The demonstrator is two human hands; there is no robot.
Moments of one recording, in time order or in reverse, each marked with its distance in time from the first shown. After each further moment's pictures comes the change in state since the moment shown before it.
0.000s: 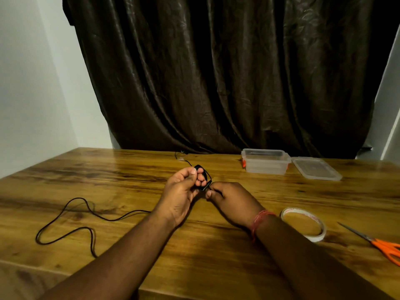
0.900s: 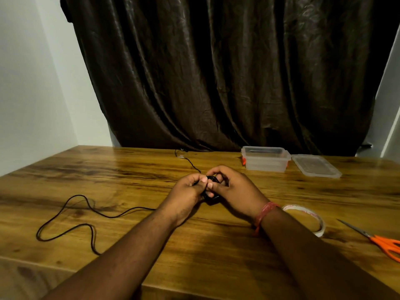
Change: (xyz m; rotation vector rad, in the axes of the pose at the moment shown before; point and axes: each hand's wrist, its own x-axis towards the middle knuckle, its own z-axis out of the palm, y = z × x) left_hand -0.003 -0.013 0.001 0.364 -0.117 -0.081; right_hand 0.002 0.000 -0.010 0.443 0.098 -0.015
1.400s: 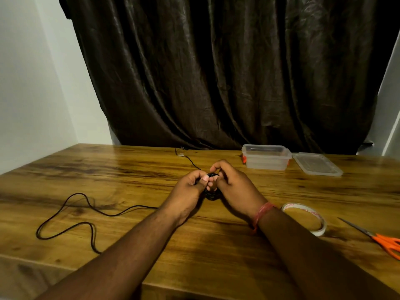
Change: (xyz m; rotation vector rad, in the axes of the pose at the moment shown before) left_hand 0.005 -0.010 -0.002 0.045 -0.016 0.065; right_hand 0.000 0.000 0.002 -0.129 0.061 -0.058
